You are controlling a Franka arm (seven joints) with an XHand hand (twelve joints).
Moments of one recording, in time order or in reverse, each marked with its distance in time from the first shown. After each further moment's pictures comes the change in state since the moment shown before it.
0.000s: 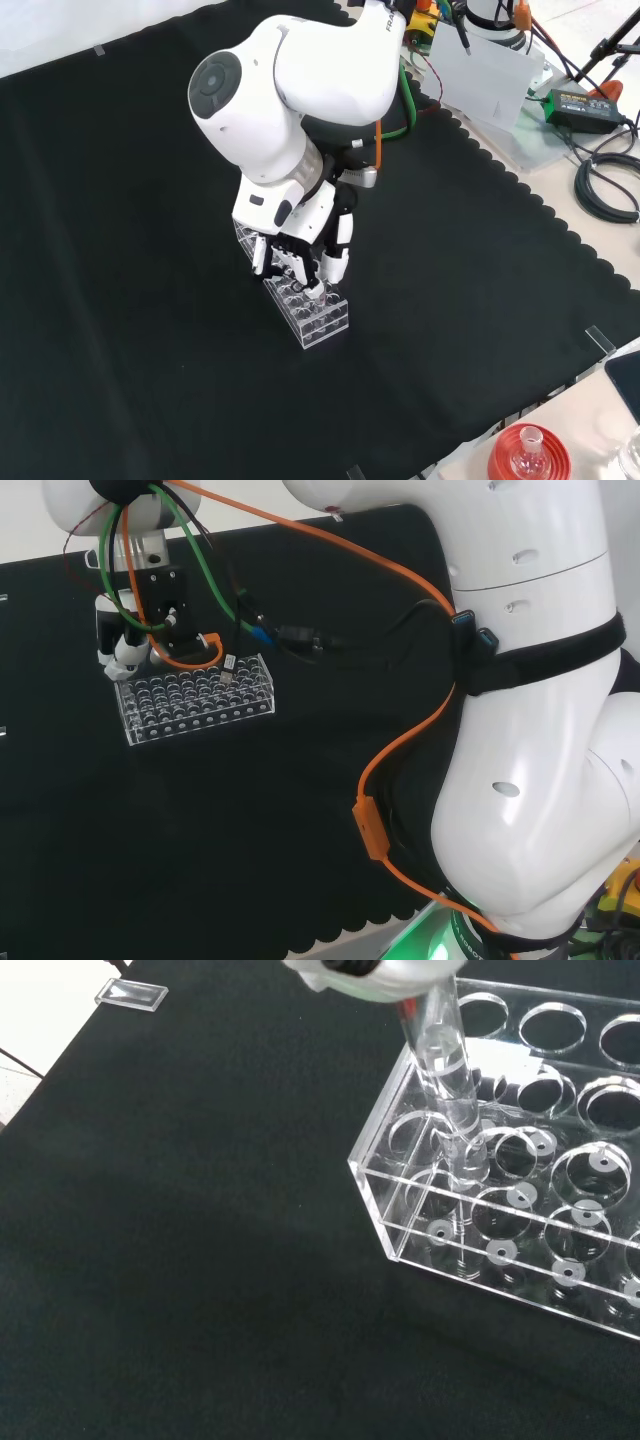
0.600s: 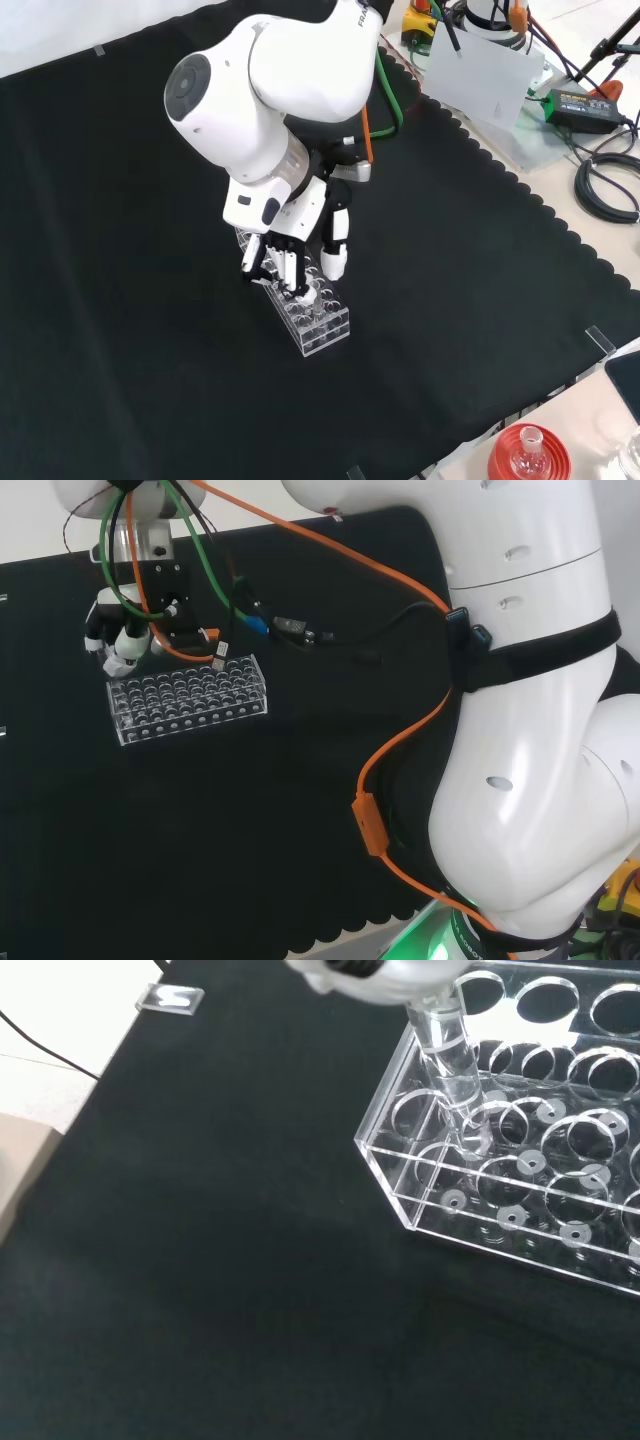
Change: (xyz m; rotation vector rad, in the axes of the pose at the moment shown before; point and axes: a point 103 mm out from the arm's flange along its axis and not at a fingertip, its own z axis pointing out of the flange) arm -0.002 0.000 -0.009 0.042 0.097 -0.028
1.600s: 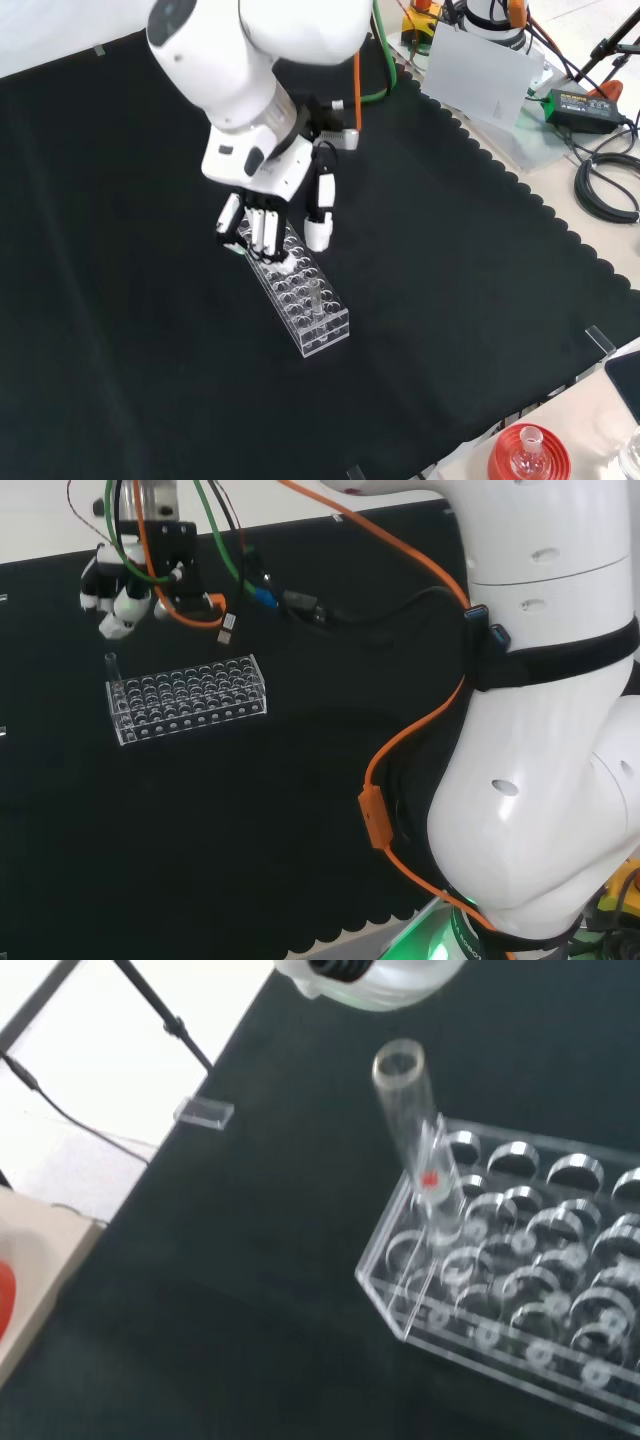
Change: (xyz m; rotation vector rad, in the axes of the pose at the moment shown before) arm 0.001 -0.019 -0.062 -0.102 -0.027 -0.032
